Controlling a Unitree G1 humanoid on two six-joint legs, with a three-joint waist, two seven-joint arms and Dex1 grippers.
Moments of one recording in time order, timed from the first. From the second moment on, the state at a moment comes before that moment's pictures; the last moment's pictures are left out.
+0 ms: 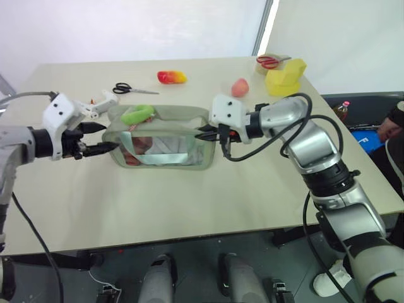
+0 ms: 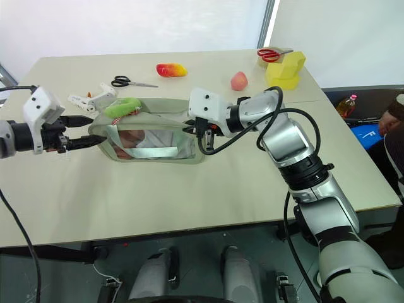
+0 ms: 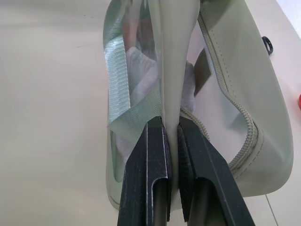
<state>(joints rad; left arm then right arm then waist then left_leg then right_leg) -0.49 1.04 0.16 0.03 -0.38 0.58 -1.07 -0.97 -0.52 0.34 0.00 0.06 0.50 1.11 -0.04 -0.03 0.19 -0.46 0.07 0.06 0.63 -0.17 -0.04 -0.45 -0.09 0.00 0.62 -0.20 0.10</state>
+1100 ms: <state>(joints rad) -0.57 1.00 0.09 0.10 -0.32 0.49 -1.11 -1.28 -0.25 0.36 0.26 0.05 0.42 1.07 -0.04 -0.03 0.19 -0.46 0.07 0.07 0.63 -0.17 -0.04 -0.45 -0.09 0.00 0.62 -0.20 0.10</state>
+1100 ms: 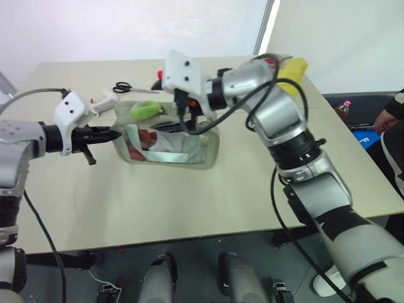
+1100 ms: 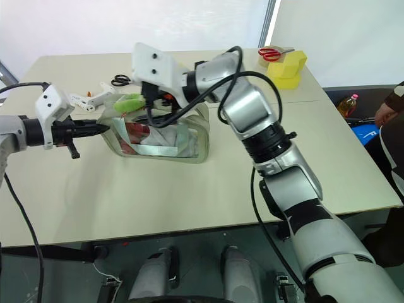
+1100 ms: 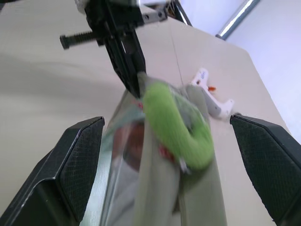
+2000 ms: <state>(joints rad) -0.58 1.00 0.09 0.09 -0.32 0.50 -1.11 -1.31 -0.37 0.32 0.36 -0.02 0.33 1.05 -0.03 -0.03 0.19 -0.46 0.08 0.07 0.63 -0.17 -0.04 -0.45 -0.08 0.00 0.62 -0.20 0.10</state>
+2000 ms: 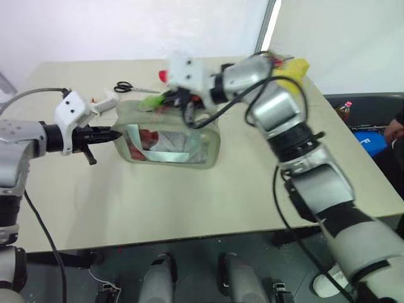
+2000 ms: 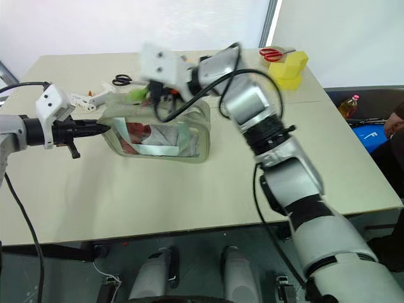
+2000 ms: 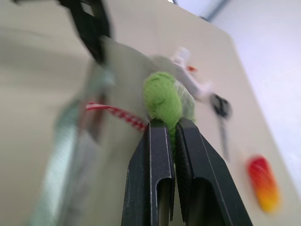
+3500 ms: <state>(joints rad) -0.60 0.97 0.06 0.05 -0.34 0.56 -1.12 -0.75 -0.52 0.13 0.20 0.08 0.48 0.84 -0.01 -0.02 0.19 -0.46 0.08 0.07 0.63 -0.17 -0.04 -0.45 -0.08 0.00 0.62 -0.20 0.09</state>
